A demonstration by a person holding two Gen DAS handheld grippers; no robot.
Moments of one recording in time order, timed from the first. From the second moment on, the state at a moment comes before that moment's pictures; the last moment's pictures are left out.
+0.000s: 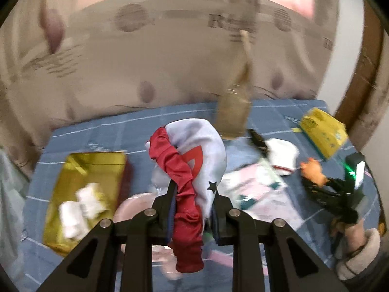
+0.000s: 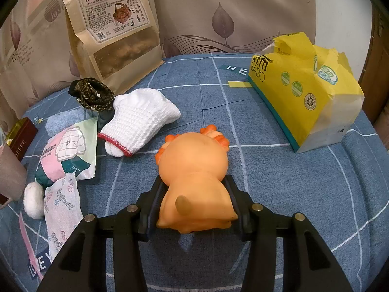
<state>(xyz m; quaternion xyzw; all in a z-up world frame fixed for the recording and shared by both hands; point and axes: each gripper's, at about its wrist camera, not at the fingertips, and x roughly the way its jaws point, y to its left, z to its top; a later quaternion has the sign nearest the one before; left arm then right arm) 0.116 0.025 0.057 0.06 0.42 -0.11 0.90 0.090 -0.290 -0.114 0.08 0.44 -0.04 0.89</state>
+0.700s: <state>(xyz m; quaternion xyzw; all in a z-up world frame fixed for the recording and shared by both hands) 0.159 0.207 0.015 0.03 0.45 0.08 0.89 0.091 -0.286 -0.115 0.06 0.45 -0.05 0.89</state>
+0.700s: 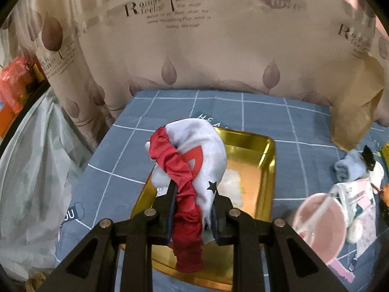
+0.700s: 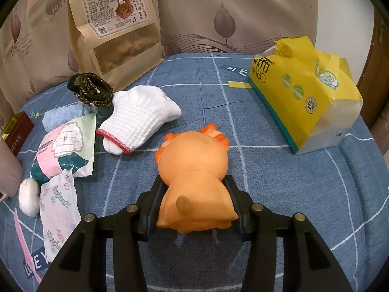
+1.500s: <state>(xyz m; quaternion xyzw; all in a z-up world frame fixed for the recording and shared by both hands) 0.234 0.228 -0.046 0.05 0.51 0.08 0.85 0.091 -0.285 -0.115 0.05 0.45 -0.05 0.89</state>
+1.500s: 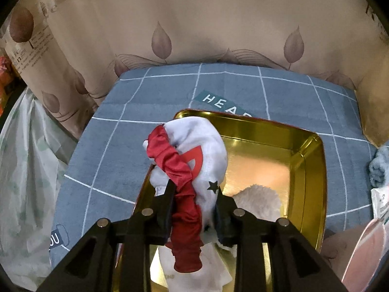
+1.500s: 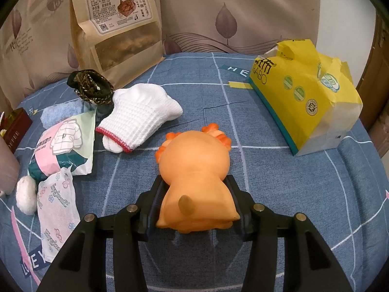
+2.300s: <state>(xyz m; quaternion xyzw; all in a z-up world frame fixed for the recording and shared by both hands) 0.203 0.225 -0.005 0.05 0.48 0.07 0.87 0.092 -0.285 -0.115 0.05 0.45 -0.05 0.89</state>
